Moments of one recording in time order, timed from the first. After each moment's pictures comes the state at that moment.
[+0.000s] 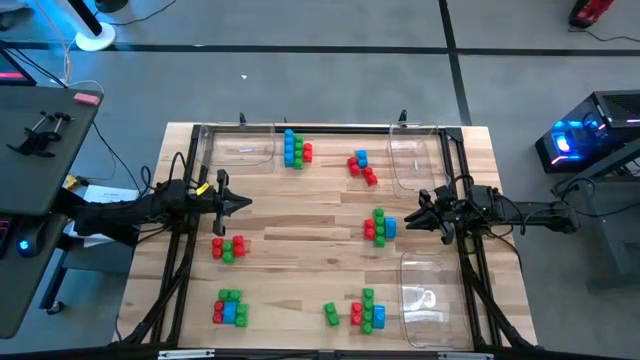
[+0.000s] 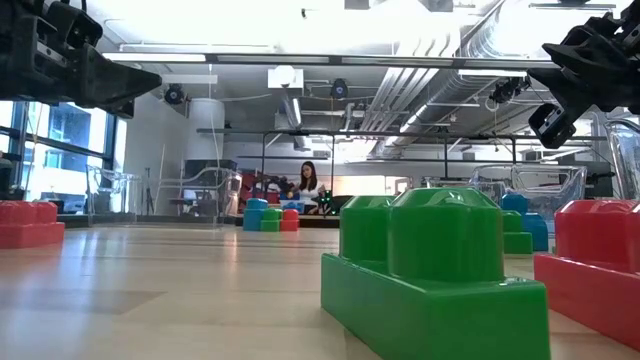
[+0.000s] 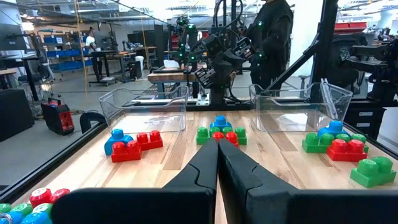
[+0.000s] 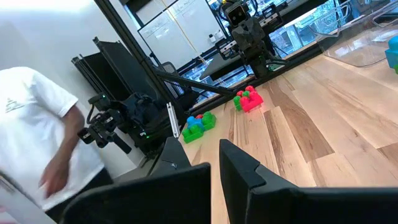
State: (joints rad) left arm 0.10 0.00 0.01 0.02 0.04 0.06; right arm -0.01 0.02 0.02 0.03 -0.21 0.55
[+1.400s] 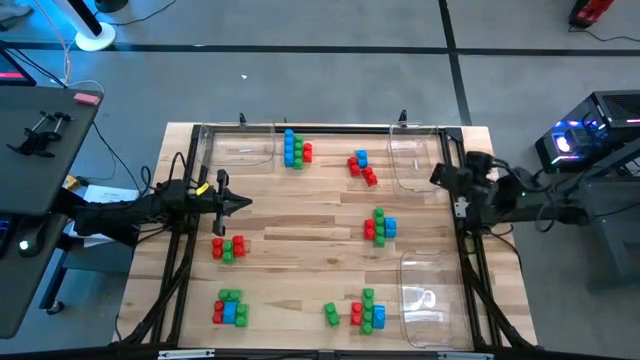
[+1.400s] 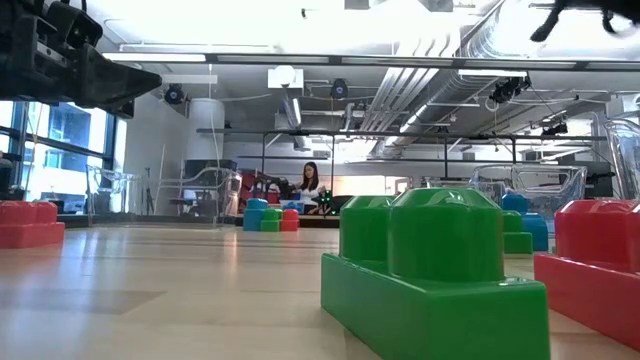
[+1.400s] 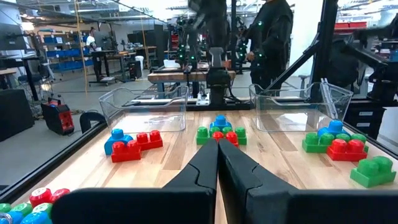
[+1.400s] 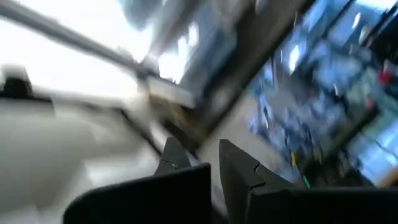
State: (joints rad) left arm 0.10 0.00 0.01 0.02 0.04 0.06; right arm 0.01 0.30 0.32 0.51 0.04 0.89
